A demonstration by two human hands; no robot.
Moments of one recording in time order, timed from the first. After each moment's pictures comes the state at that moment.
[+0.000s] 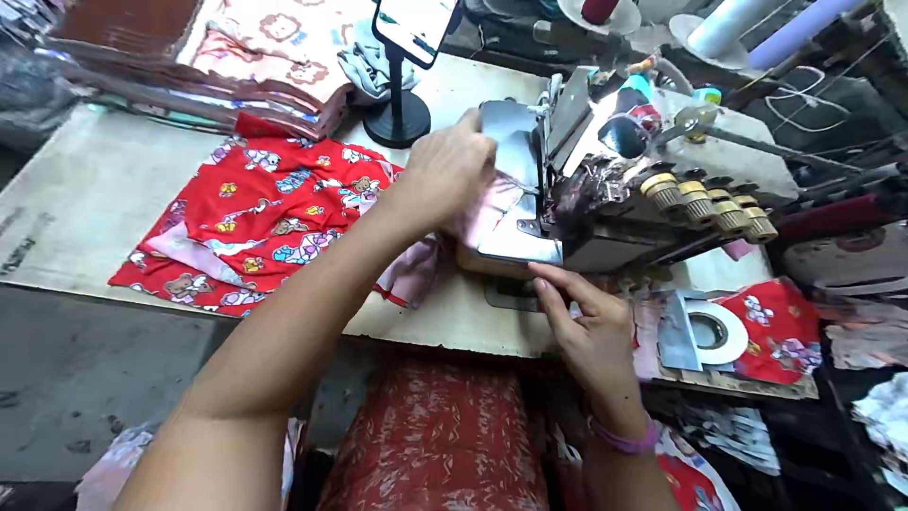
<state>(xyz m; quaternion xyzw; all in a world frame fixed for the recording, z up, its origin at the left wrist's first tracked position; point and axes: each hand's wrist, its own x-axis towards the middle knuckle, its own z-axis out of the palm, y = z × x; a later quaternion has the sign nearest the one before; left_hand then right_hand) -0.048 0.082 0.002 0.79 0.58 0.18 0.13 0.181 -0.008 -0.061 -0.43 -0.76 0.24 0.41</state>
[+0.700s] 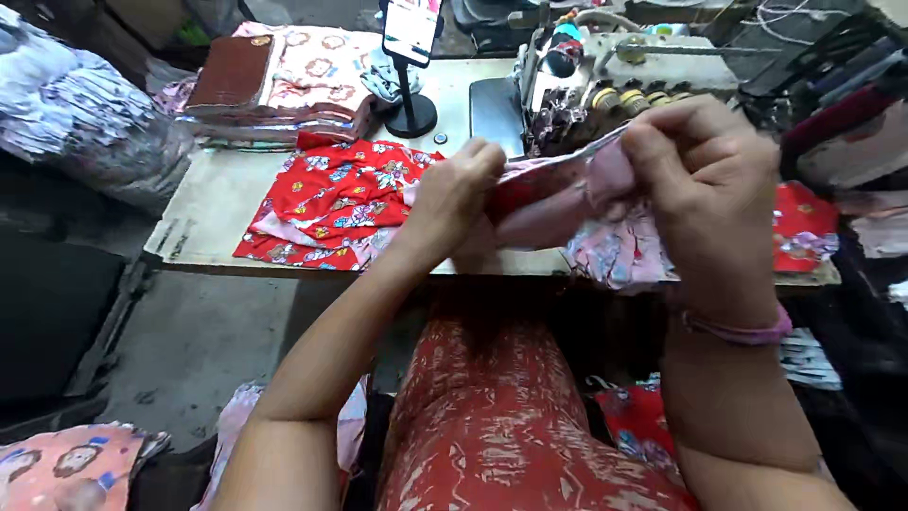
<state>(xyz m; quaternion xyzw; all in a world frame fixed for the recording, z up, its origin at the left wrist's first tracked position) -0.022 -0.046 0.014 0.81 0.48 0.35 0.04 0.211 -0.056 0.053 -0.38 -0.73 0.30 0.48</state>
